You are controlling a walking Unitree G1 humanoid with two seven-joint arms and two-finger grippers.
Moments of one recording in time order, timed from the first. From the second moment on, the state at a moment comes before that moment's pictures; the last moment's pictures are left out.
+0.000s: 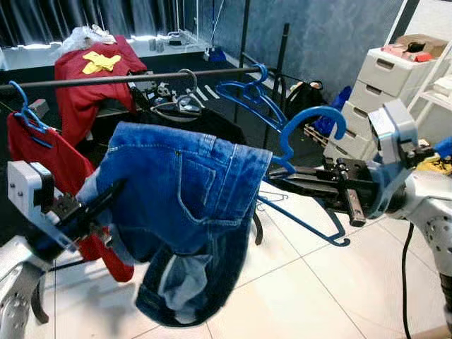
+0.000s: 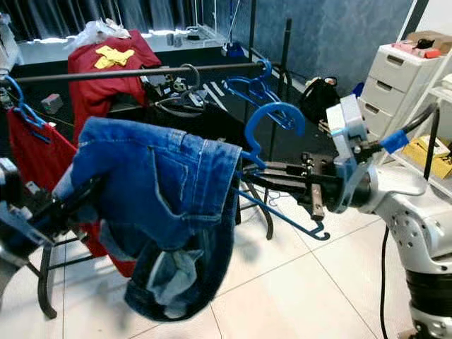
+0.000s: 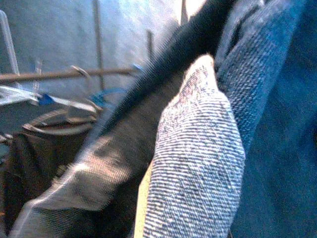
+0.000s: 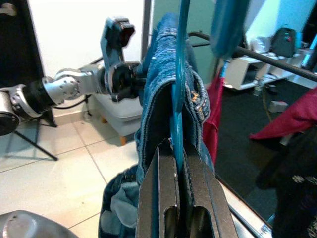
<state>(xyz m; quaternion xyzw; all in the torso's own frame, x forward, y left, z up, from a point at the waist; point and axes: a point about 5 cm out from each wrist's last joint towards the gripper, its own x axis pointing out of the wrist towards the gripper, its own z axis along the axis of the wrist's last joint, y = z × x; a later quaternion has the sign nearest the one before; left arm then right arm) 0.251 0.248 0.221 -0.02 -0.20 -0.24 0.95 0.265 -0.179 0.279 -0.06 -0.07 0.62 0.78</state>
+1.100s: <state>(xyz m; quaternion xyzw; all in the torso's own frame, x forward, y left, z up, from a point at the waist) 0.261 0.294 0.166 -0.12 -0.13 0.09 0.98 0.296 -0.164 0.179 0.00 0.03 0.42 0.91</state>
